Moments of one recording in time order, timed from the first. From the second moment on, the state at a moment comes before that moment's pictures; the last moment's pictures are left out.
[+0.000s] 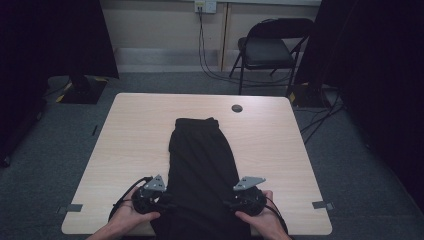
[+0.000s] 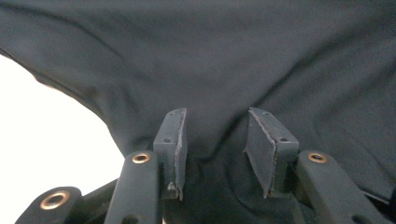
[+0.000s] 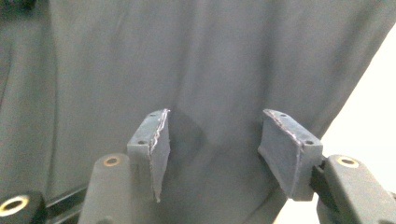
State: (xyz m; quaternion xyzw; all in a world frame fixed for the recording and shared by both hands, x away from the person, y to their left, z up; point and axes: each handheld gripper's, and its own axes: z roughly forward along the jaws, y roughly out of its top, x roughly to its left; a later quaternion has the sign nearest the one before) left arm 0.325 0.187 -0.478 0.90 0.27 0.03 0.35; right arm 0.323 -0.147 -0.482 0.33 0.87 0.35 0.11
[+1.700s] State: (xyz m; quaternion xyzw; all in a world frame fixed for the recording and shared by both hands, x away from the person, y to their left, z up) left arm 0.428 0.180 -0.475 0.83 0.36 0.14 0.40; right arm 0.457 -0.133 -0.481 0.39 0.83 0.37 0.15
